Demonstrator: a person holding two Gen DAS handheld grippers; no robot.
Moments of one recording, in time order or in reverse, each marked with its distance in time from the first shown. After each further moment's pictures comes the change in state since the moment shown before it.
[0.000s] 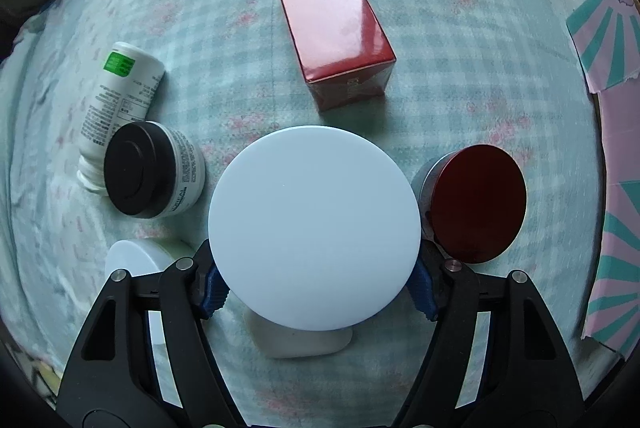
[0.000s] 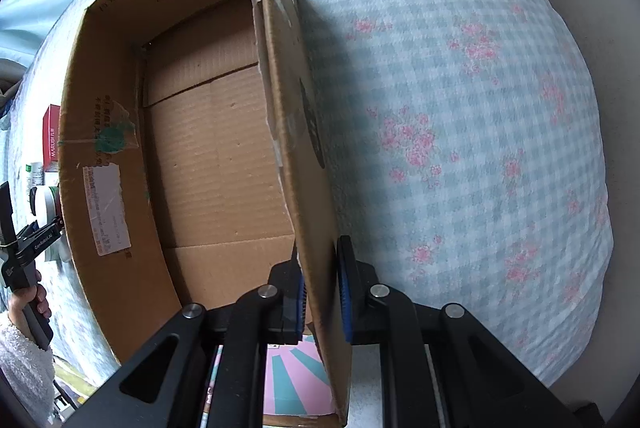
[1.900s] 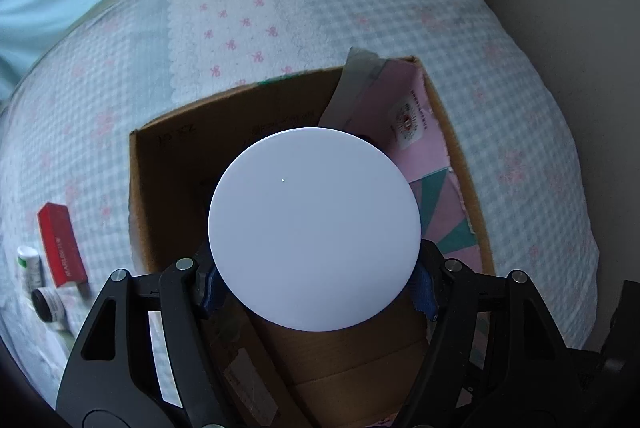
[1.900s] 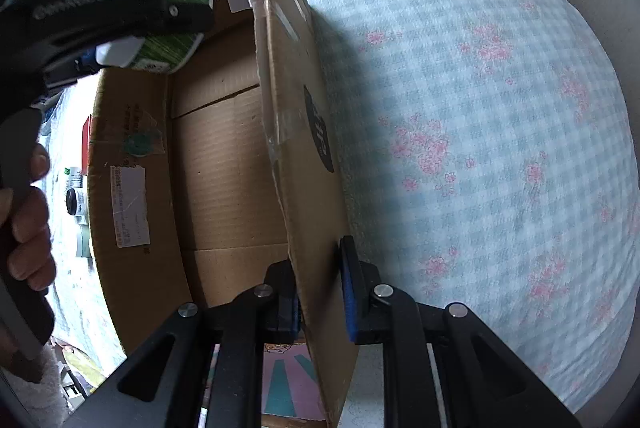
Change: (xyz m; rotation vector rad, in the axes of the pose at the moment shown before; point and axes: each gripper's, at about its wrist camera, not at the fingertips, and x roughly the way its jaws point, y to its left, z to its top) left arm -0.098 -0.330 0.101 0.243 -0.128 -0.180; right arm -0.047 -0.072 -0.058 0.000 -0.082 0.161
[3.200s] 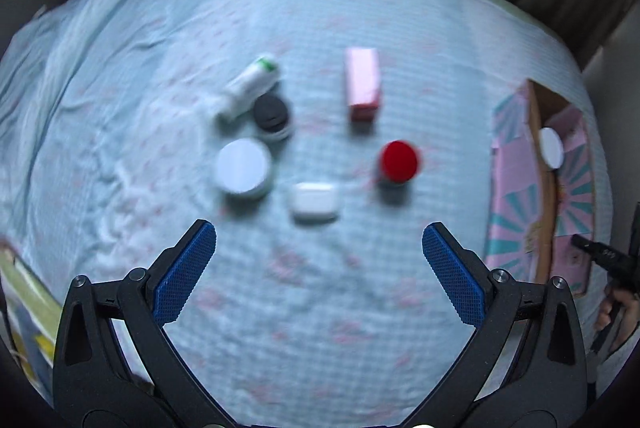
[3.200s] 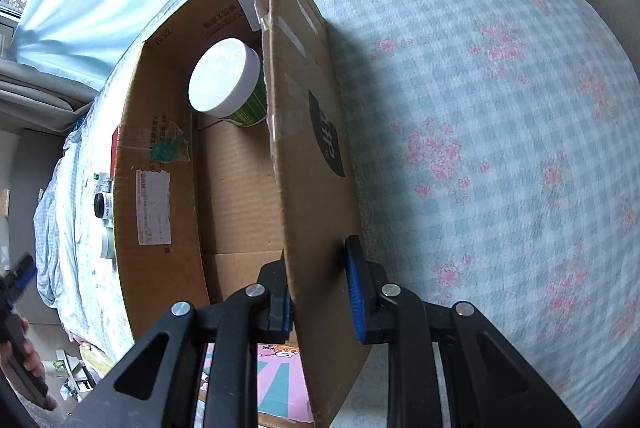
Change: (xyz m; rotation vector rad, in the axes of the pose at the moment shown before) left arm -0.176 0.282 -0.264 -0.535 -0.072 0.205; right arm 0.010 -0.014 -0.017 -0.003 -0.063 0.134
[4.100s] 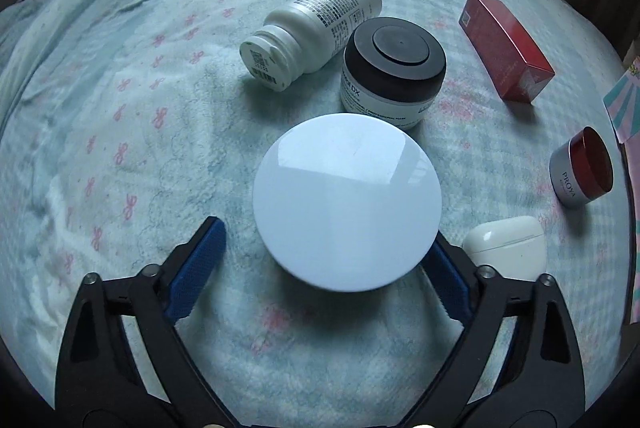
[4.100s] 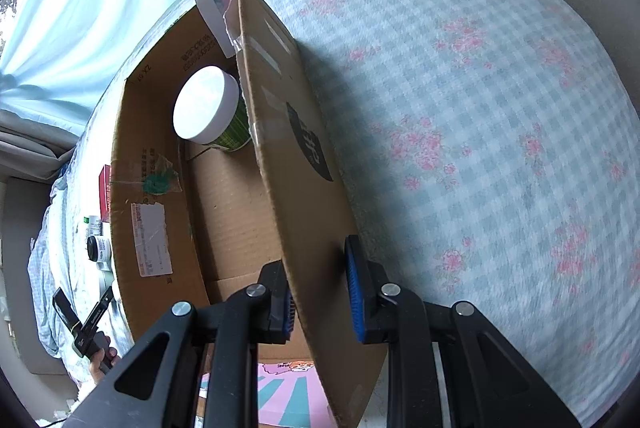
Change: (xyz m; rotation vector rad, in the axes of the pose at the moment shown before) left arm 0.205 0.081 0.002 0.031 -0.116 -0.025; right arm -0.009 0.006 -0.014 0.137 -0.110 -0.056
